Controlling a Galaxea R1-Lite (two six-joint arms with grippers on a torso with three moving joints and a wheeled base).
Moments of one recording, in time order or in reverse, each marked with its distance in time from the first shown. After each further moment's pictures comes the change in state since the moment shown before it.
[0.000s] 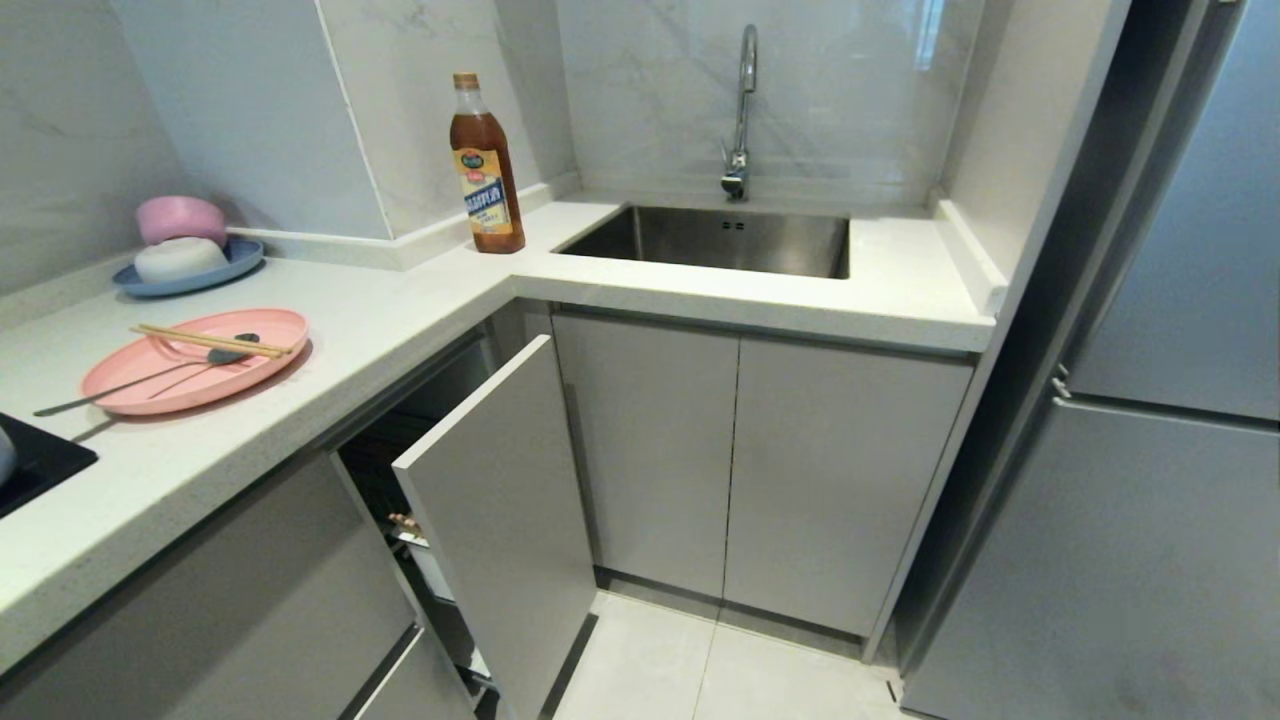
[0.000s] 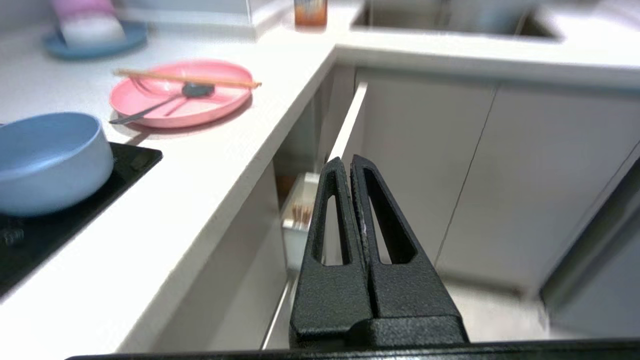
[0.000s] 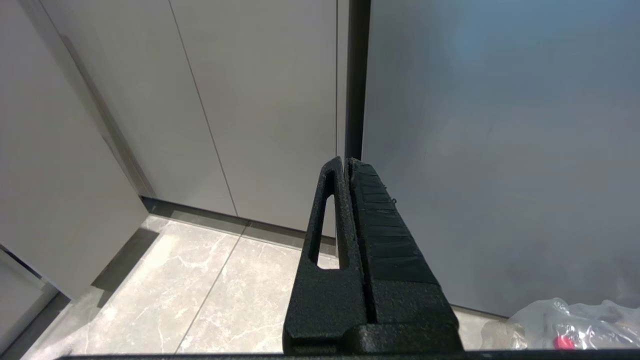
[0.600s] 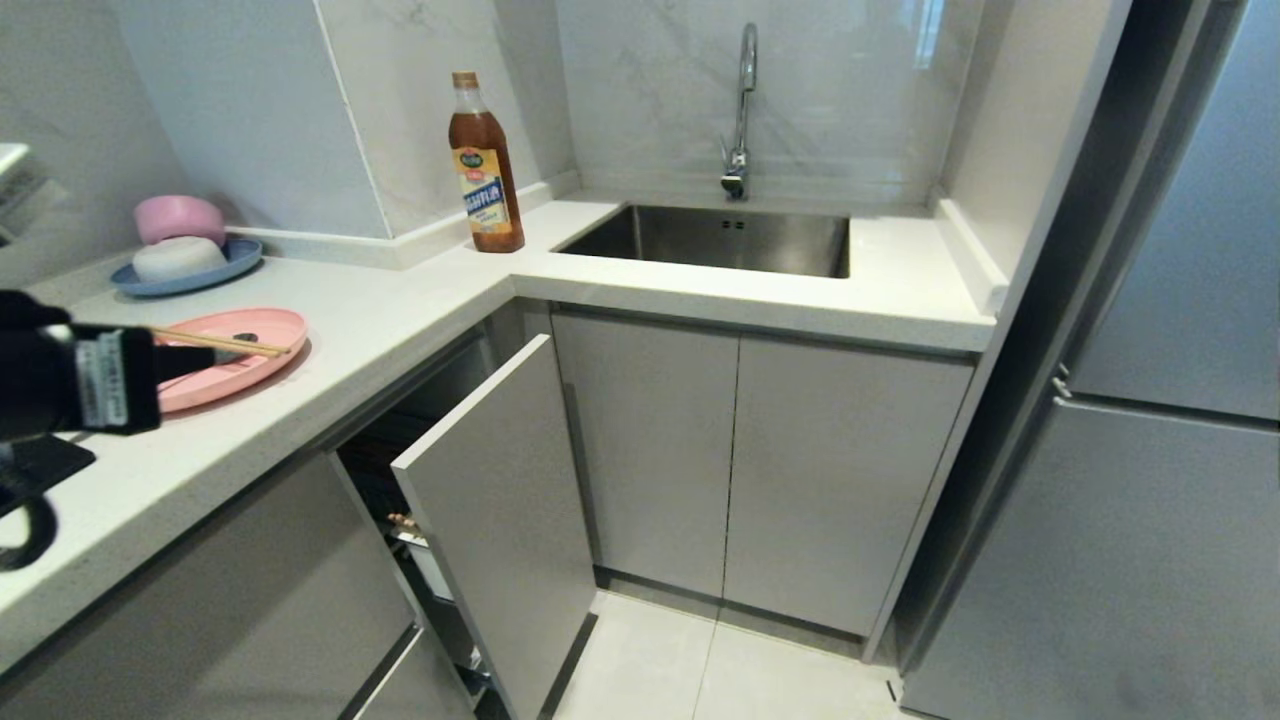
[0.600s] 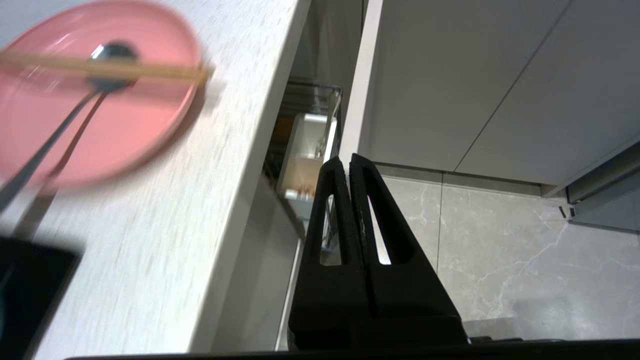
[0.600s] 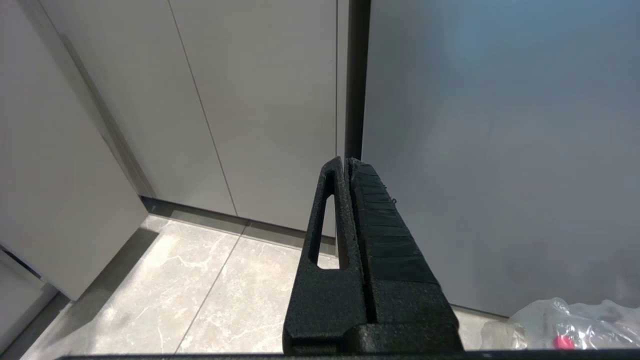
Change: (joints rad) left arm -0.034 0.809 -0.377 -0.013 0.007 0.096; right arm 0.000 0.000 0.000 0.000 0.000 0.000
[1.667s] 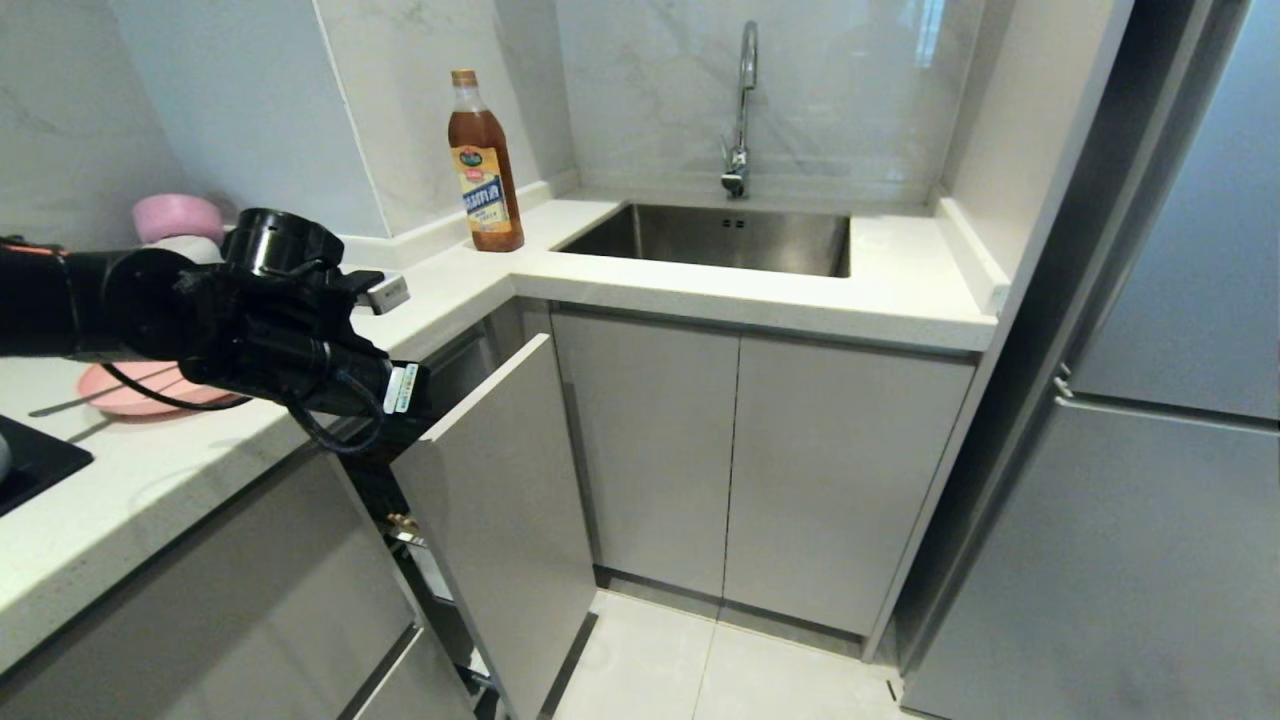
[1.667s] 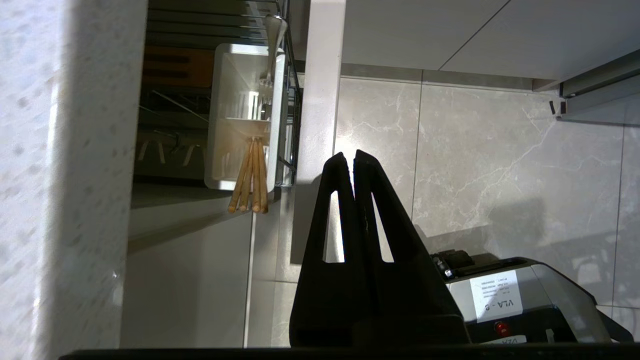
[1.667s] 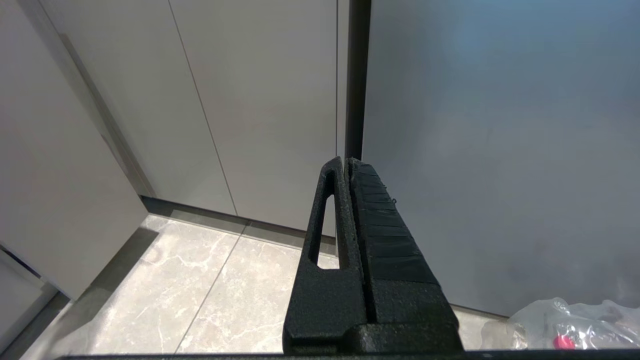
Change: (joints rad) left arm -0.033 0.633 -0.327 0.081 -0.093 0.012; right arm 0.000 0.000 0.000 0.000 0.000 0.000
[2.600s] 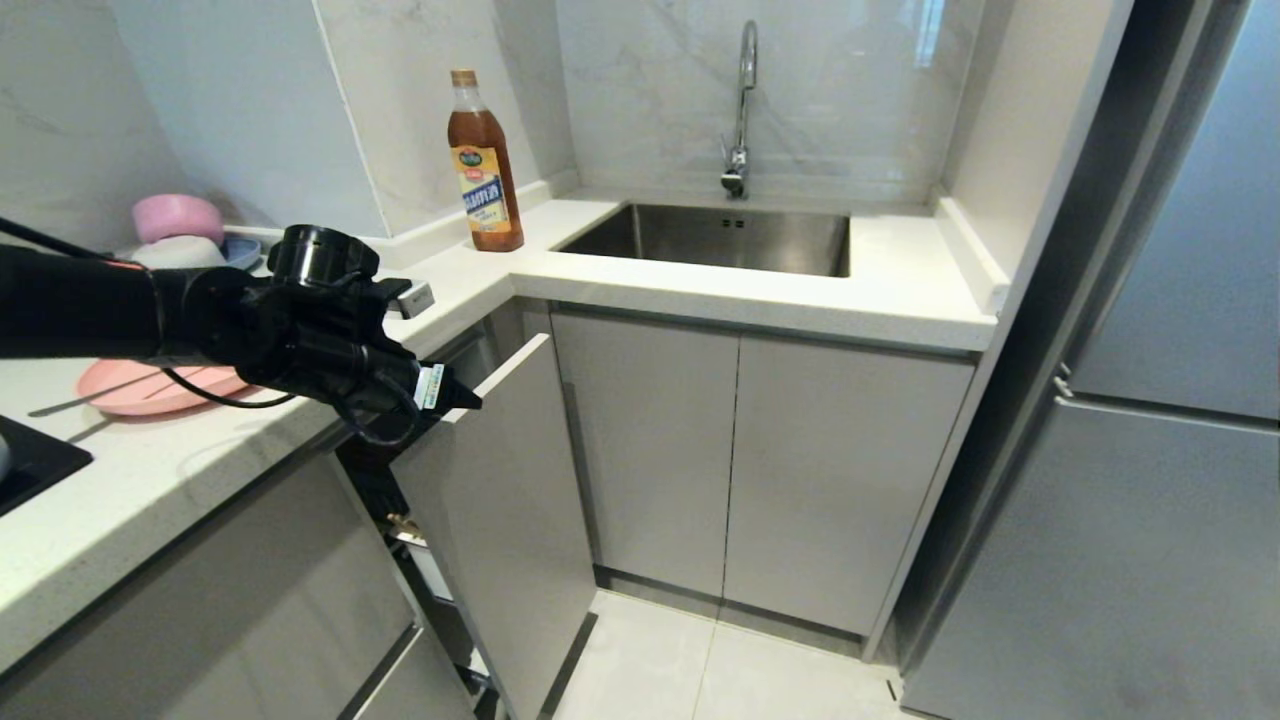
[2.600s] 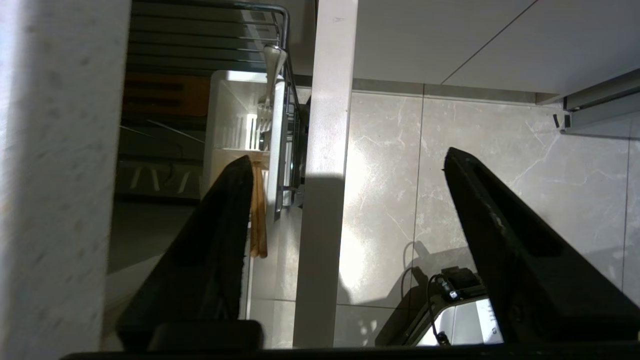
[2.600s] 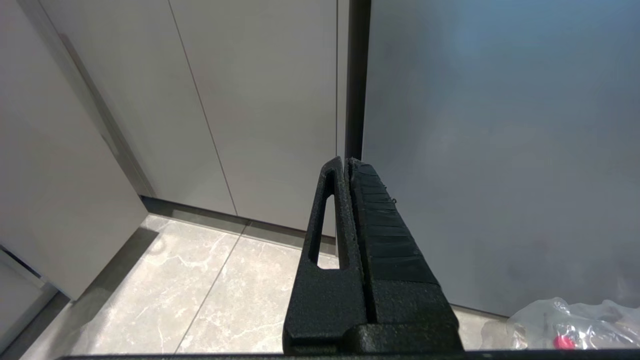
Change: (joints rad) left arm -0.003 0.109 -0.061 -0.064 0.000 -0.003; right arm 0.000 0.000 0.000 0.000 0.000 0.000
